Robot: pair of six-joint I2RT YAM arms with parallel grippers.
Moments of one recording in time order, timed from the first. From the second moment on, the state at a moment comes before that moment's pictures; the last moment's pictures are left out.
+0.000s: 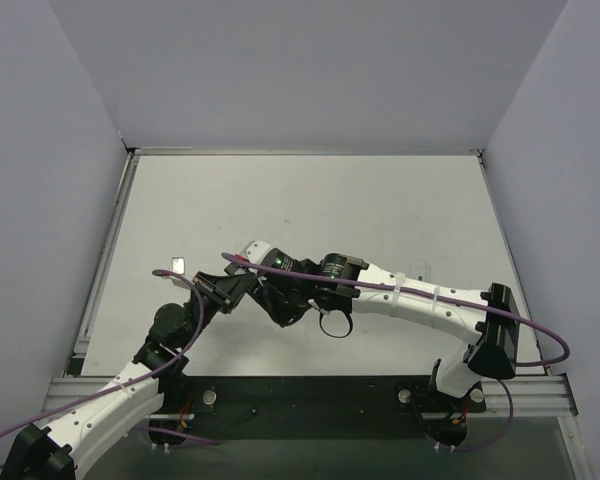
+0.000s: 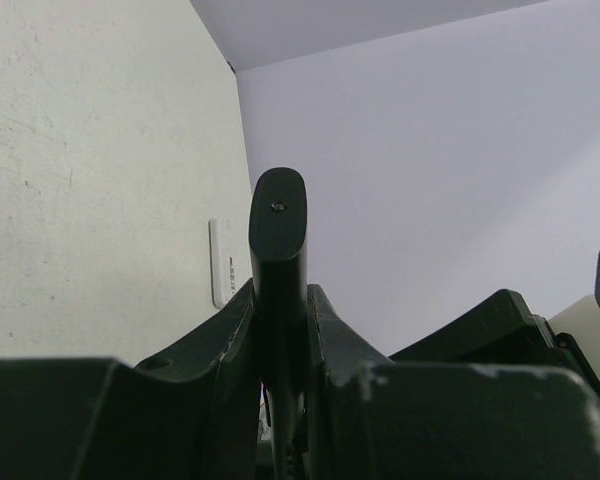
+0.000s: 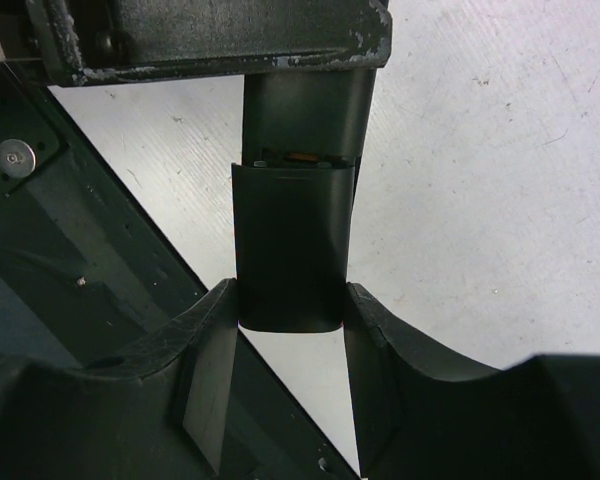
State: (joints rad) left arm -0.59 0.54 0.04 0.57 -0.02 -1.38; right arm 1.22 1.57 1.42 -0.78 0.15 0.21
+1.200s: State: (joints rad) left arm -0.59 0.51 0.03 0.58 -0.04 -1.41; right arm 1.22 1.63 1.46 -0.82 0.16 0.23
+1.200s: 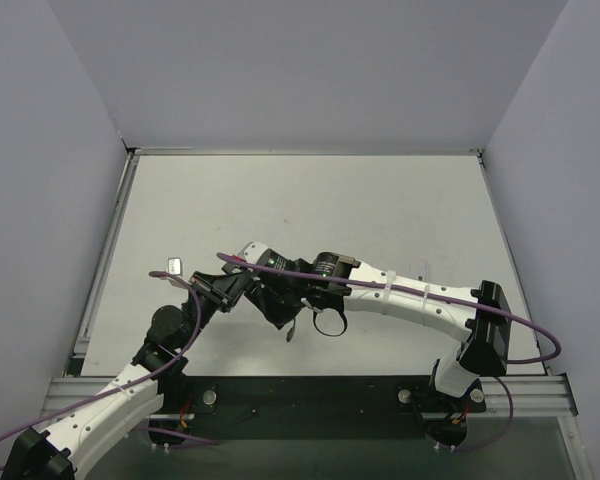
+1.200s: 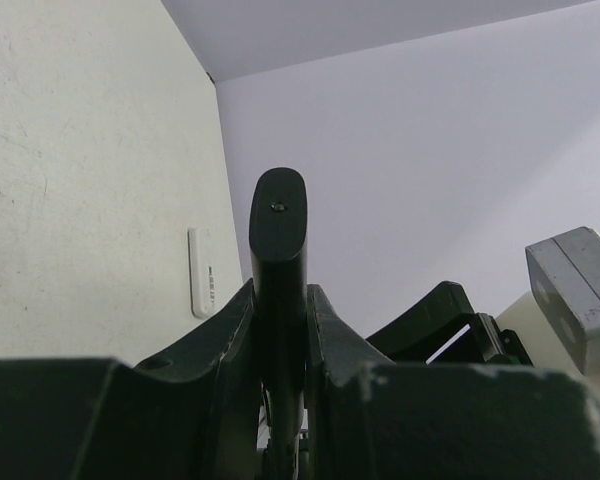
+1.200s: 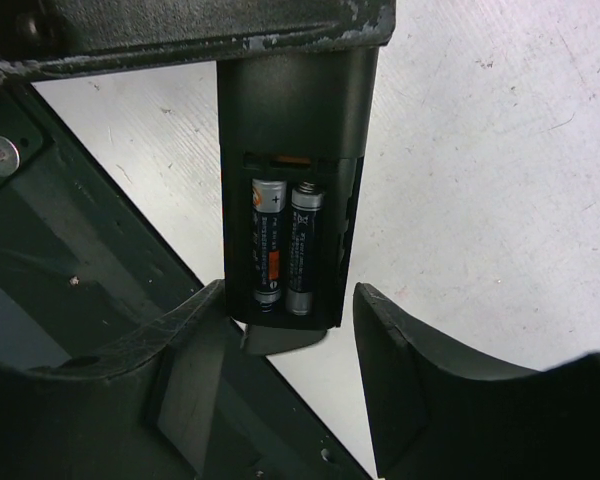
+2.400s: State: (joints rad) left arm -0.58 0.22 0.03 0.23 -0.11 -1.22; right arm 1.15 1.54 0.93 -0.72 0.08 0.29
